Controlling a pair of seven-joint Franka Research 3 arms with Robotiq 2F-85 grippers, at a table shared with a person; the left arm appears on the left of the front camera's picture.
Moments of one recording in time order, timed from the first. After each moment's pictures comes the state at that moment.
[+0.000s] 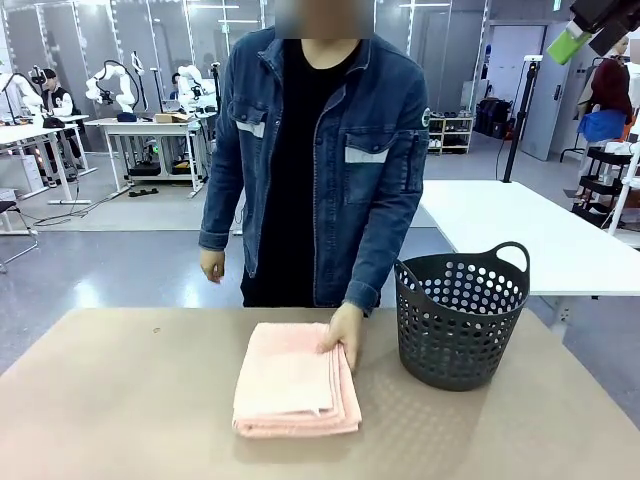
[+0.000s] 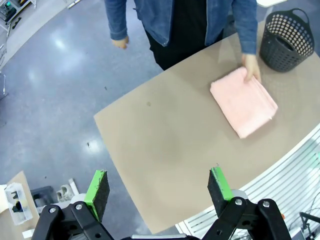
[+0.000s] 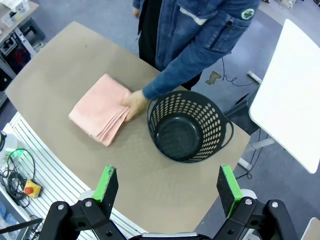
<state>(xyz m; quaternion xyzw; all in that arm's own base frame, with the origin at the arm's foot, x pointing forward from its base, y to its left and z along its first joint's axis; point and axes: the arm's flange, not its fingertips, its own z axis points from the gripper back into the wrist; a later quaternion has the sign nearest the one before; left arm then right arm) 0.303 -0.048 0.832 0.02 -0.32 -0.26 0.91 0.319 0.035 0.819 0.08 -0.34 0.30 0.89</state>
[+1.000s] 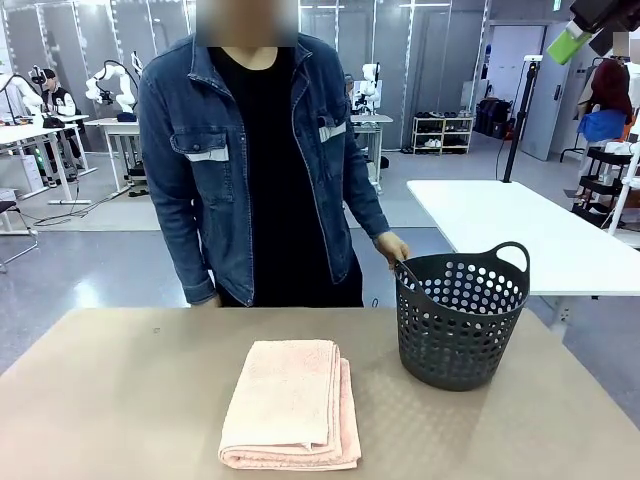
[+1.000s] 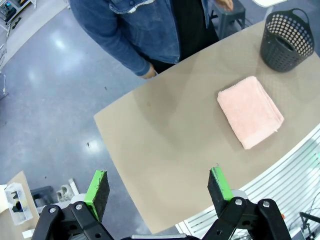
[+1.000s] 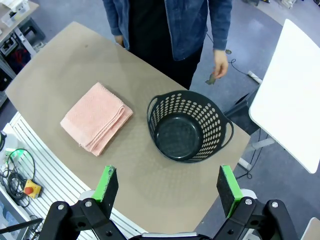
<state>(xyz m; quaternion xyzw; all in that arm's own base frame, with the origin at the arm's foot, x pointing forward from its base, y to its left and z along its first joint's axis) 0.303 -0.048 0.832 0.02 -0.32 -0.26 0.91 0.319 0.035 0.819 0.08 -0.34 0.30 0.89</state>
